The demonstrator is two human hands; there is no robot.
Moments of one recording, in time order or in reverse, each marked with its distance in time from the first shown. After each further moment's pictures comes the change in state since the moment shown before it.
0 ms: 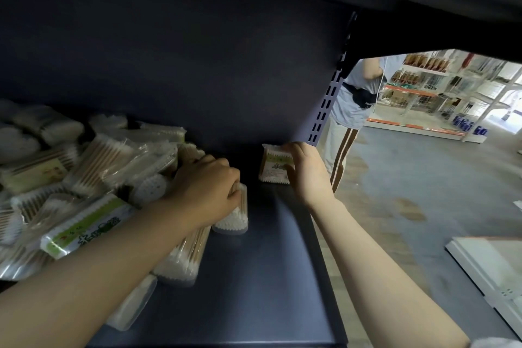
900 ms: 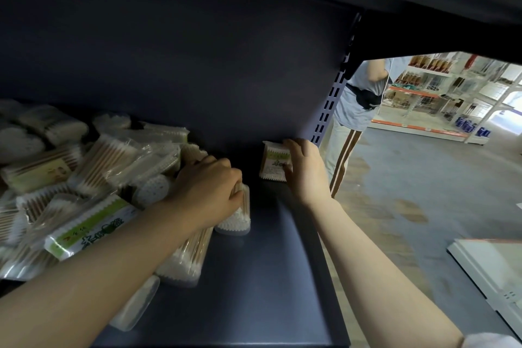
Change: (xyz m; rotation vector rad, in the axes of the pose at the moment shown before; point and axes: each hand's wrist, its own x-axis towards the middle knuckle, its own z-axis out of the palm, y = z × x) left_hand -0.001 0.000 -0.002 -0.023 -0.014 -0.013; right_hand -0.003 -0.018 -0.011 0.004 -0.054 0.039
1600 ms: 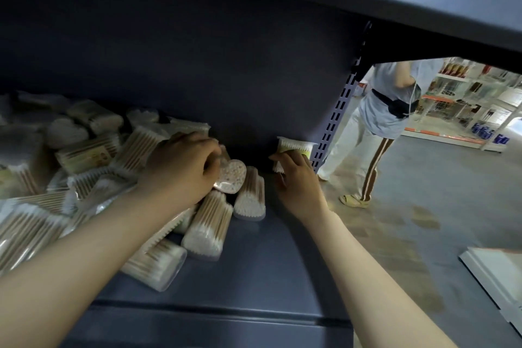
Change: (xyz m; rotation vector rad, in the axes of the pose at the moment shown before) left_hand -0.038 -0.033 -0.032 -0.092 0.265 -0.167; right_hand -0.033 -0.041 0.006 0.078 -0.009 -0.124
